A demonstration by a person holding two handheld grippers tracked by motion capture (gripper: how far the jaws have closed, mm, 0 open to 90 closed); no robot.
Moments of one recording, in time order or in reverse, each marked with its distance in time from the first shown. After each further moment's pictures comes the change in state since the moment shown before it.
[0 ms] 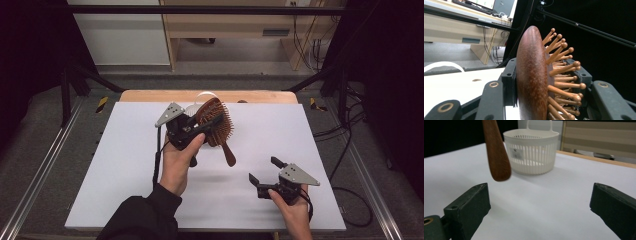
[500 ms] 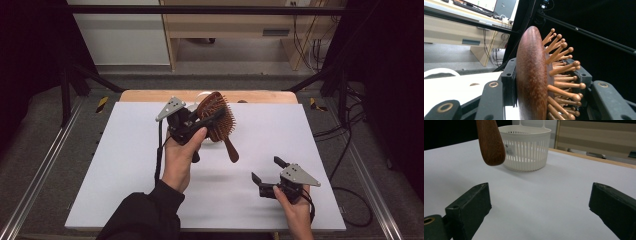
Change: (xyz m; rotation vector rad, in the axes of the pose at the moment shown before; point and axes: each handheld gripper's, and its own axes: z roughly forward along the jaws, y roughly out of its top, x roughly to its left) left arm -0.004 0.015 0.005 -0.025 0.007 -0.029; right arm -0.006 -0.005 0.000 0.005 -0.043 -0.023
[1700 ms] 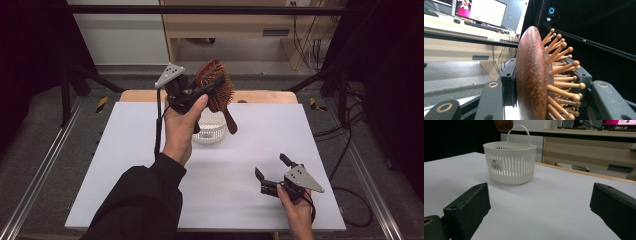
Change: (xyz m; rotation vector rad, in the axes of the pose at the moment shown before) left arm 0.004 0.061 0.026 -0.060 0.056 0.074; right arm -0.002 -0.002 -0.003 -0.122 -0.095 -0.002
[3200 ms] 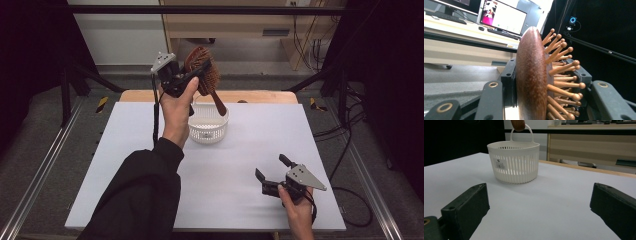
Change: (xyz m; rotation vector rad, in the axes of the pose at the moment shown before) left arm 0.051 0.008 0.023 -0.062 0.140 -0.026; right arm -0.004 0.001 -0.001 0.018 0.040 0.050
